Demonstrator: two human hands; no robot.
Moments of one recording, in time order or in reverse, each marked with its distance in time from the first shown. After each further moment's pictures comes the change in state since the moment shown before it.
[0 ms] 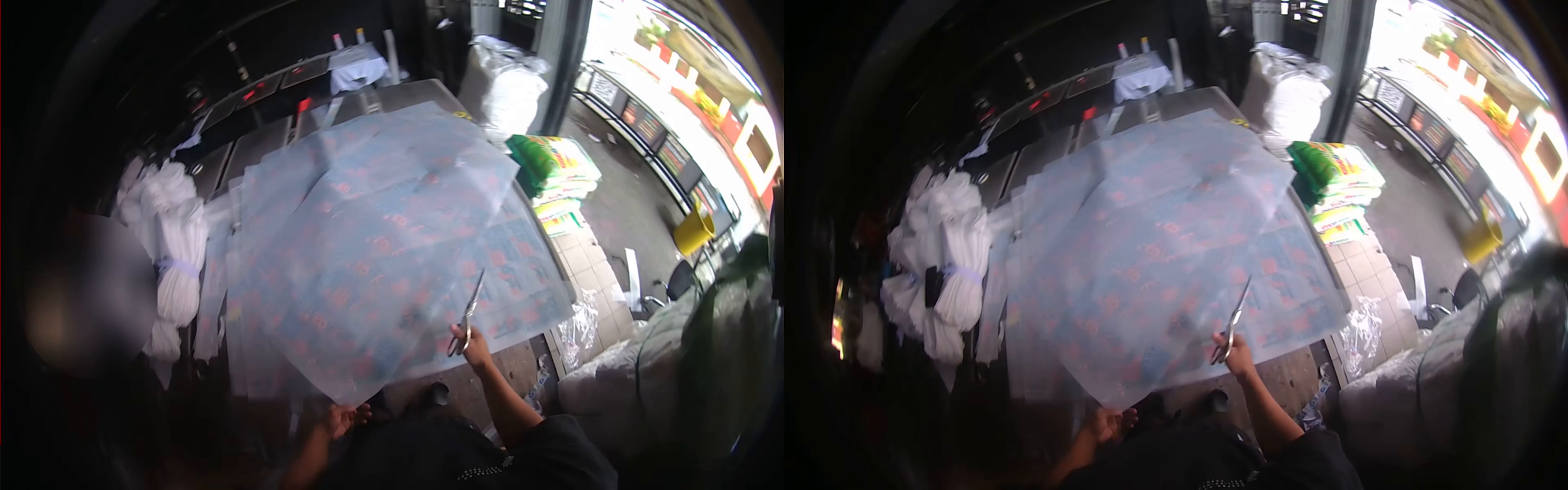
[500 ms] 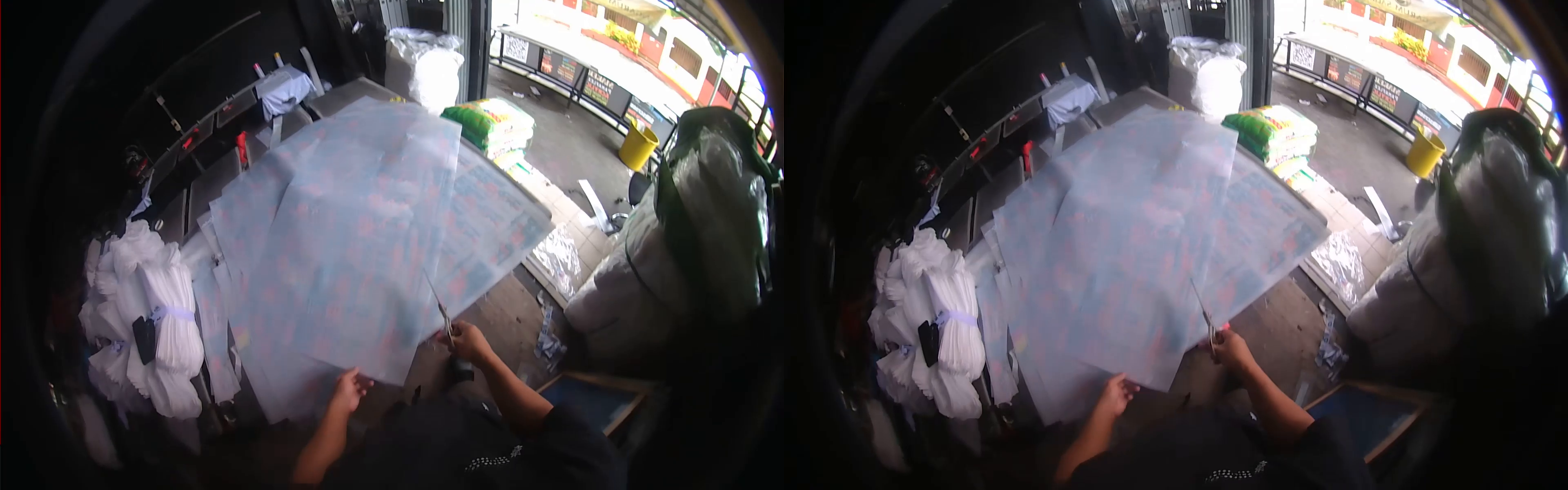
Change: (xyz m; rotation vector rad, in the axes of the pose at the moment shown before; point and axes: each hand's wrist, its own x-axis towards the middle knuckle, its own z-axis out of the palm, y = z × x) left_hand 0.016 0.049 -0.092 0.212 0.149 -0.057; right_hand -0.124 0.065 0.112 -0.158 0.211 0.149
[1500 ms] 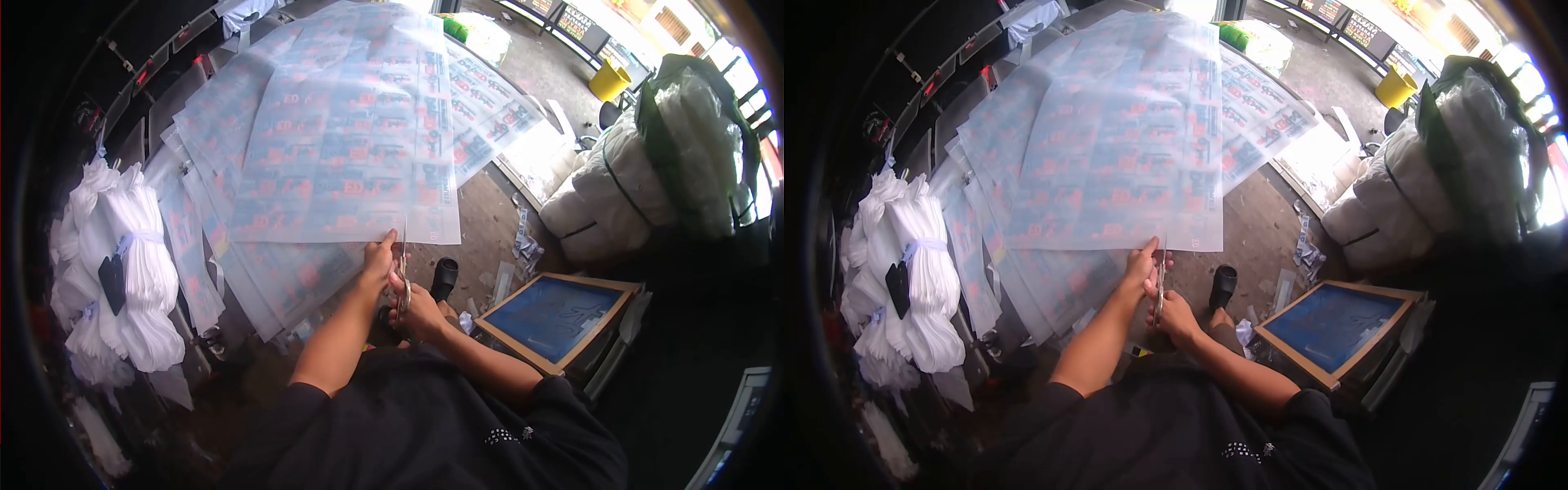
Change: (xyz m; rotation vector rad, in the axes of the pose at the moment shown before) left_hand -0.008 -0.005 0.063 -0.003 -0.202 0.120; right_hand -0.154 0.029 0.209 0.672 -0.073 0.318
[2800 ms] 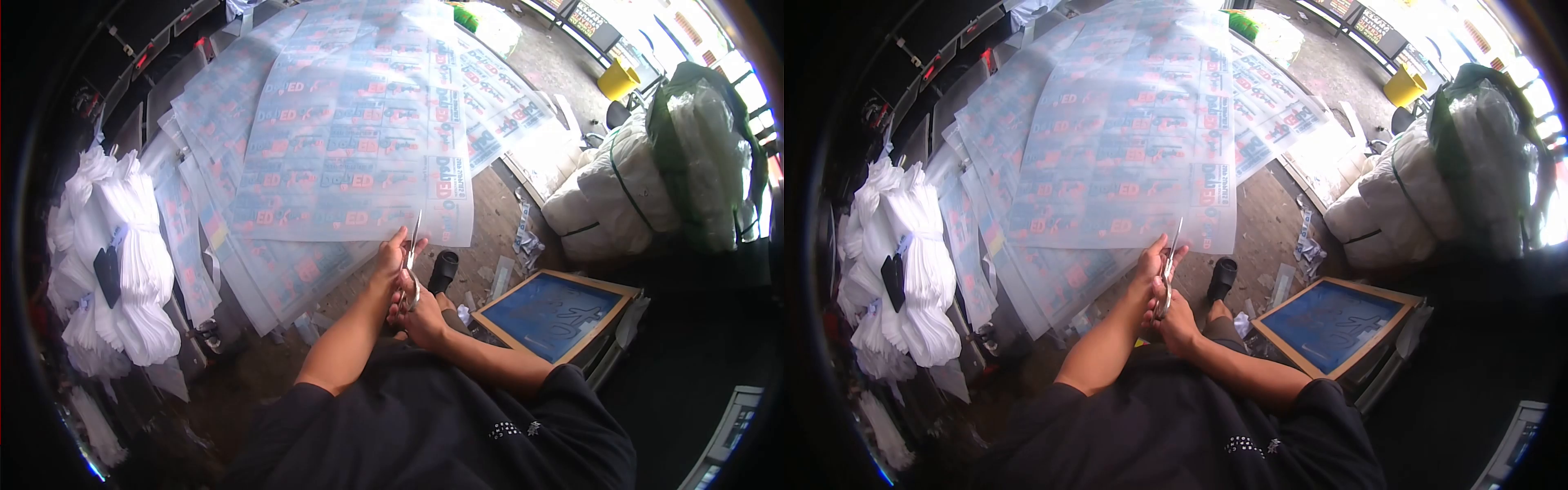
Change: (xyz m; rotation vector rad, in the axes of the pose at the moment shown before) left_hand 0.006 -0.016 0.010 -0.367 -0.220 -0.109; right_hand -0.005 -0.004 0.007 0.234 -0.032 -0.034
